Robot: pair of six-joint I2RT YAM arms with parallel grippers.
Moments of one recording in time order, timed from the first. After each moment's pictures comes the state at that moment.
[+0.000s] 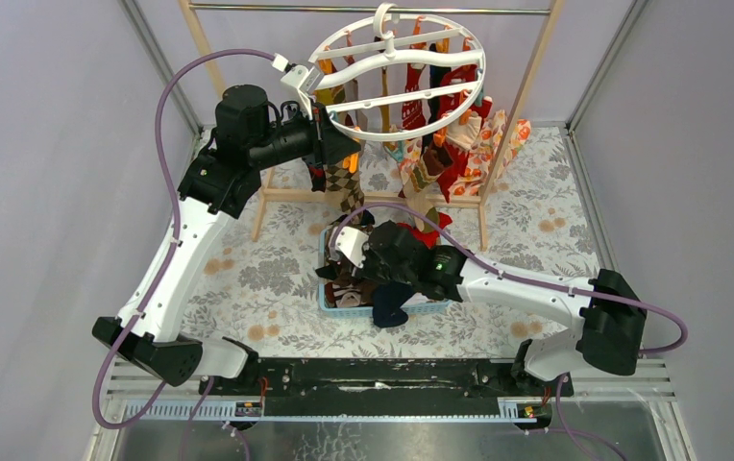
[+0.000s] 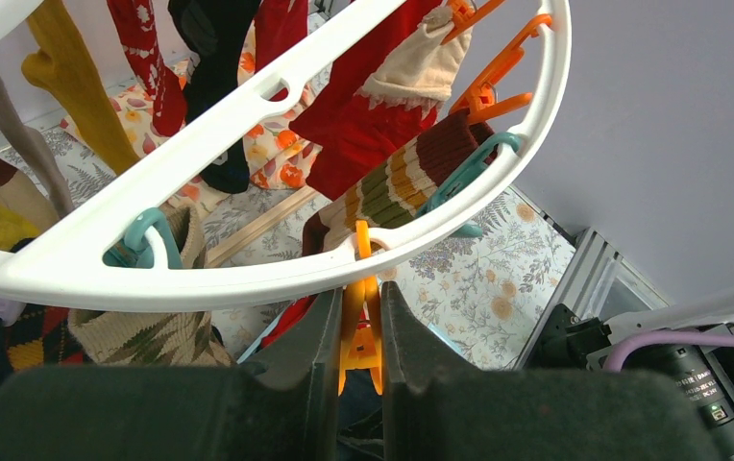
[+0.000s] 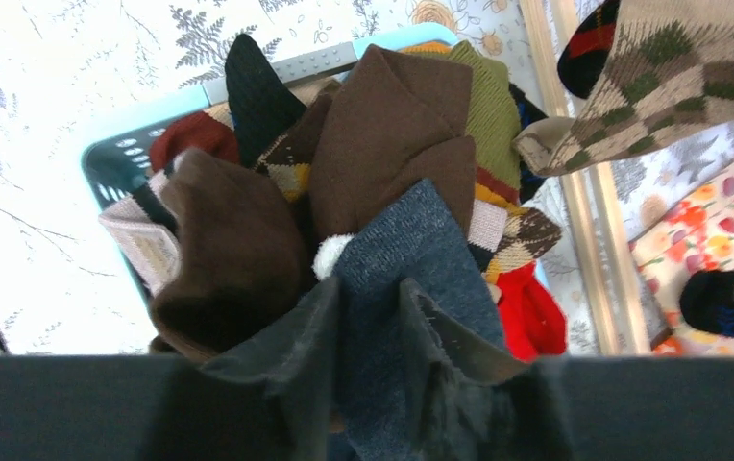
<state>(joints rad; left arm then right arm) -0.41 1.37 1.69 -0.54 0.54 -0.25 1.09 1.43 1.05 -0.26 0.10 -0.37</state>
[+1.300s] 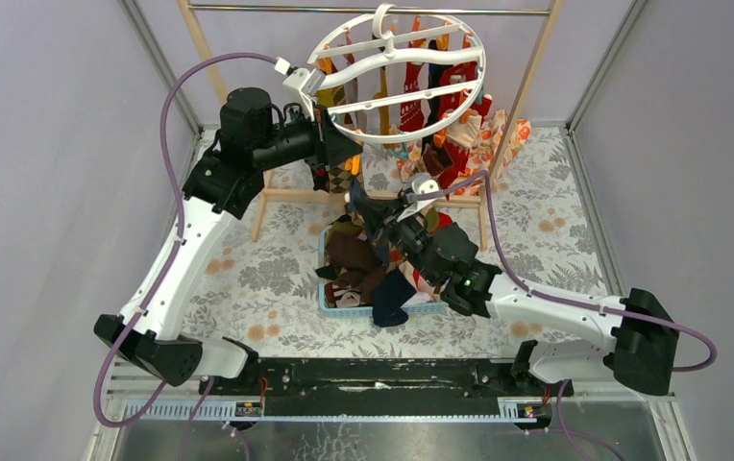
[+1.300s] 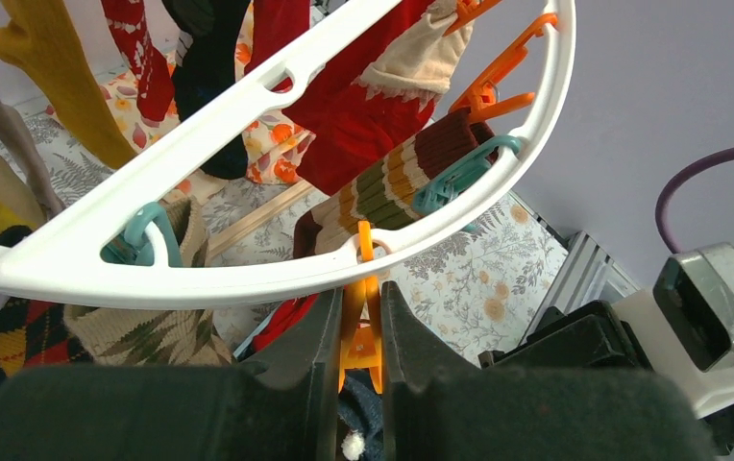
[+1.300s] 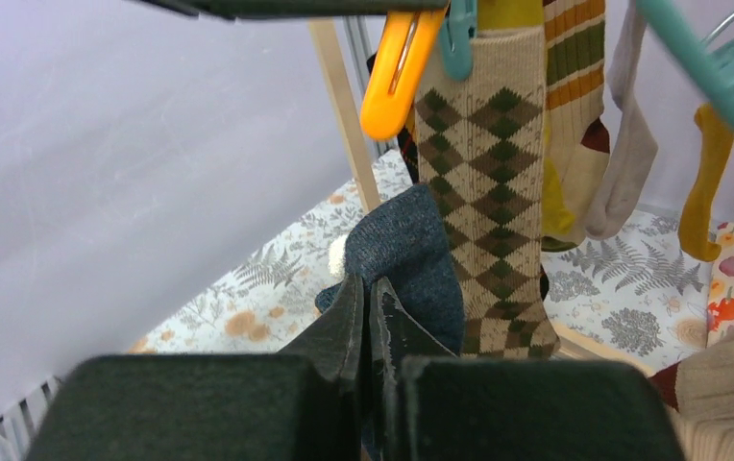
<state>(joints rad) -0.41 1.37 1.66 -0.51 0.54 -0.28 1.06 1.23 0.82 0.60 0.34 0.15</state>
